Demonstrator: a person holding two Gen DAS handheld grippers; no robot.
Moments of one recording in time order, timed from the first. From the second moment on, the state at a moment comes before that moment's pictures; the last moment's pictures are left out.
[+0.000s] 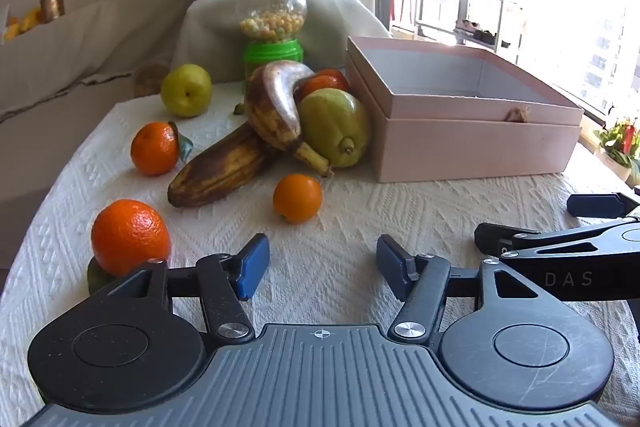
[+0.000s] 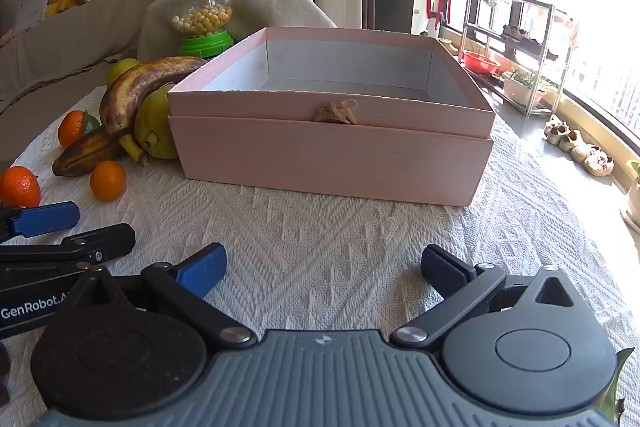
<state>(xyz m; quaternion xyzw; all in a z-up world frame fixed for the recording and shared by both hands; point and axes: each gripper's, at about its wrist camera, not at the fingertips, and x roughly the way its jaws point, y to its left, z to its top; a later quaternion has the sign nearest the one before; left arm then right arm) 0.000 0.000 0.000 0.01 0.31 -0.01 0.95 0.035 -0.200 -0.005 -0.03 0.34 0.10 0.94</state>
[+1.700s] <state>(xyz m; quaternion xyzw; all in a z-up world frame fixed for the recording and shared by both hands) 0.000 0.000 0.000 0.01 0.31 -0.01 0.95 0.035 -0.200 -0.005 -0.03 0.34 0.10 0.94</state>
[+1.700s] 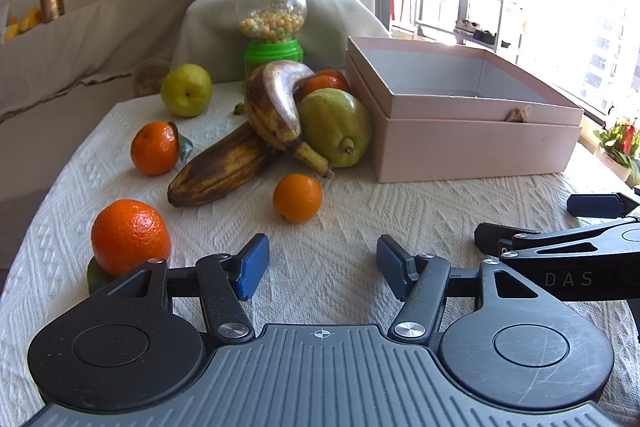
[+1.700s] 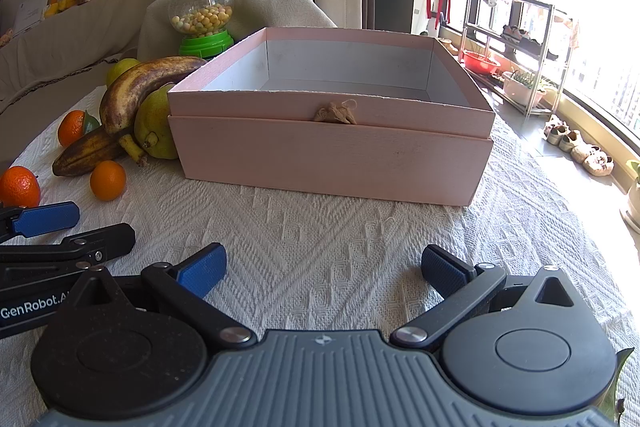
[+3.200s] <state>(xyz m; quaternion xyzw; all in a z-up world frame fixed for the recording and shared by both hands) 0.000 0.002 0.000 0.01 0.31 -0.01 0.95 0.034 -0.201 -0.014 -0.04 0.35 0.12 0.93</state>
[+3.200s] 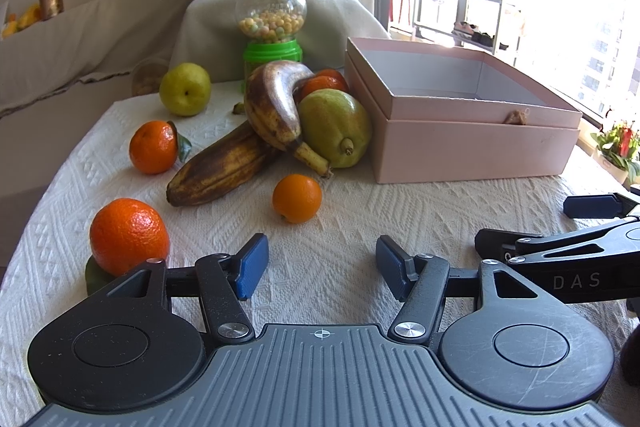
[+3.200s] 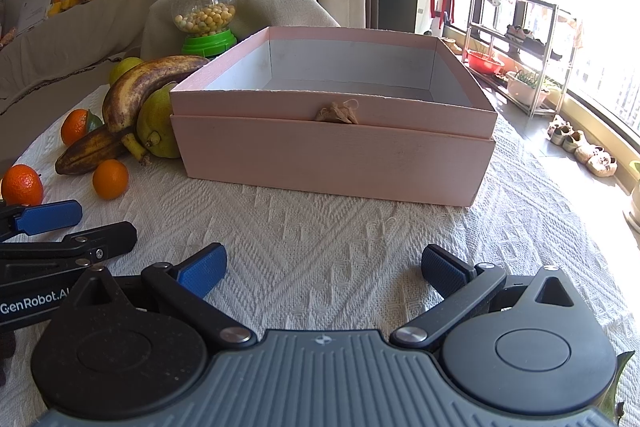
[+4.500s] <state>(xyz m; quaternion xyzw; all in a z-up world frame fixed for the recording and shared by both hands) -0.006 0.084 0.067 0.00 0.25 -0.09 0.96 0.069 -0.157 0.026 -0.11 0.28 0.19 0.93</state>
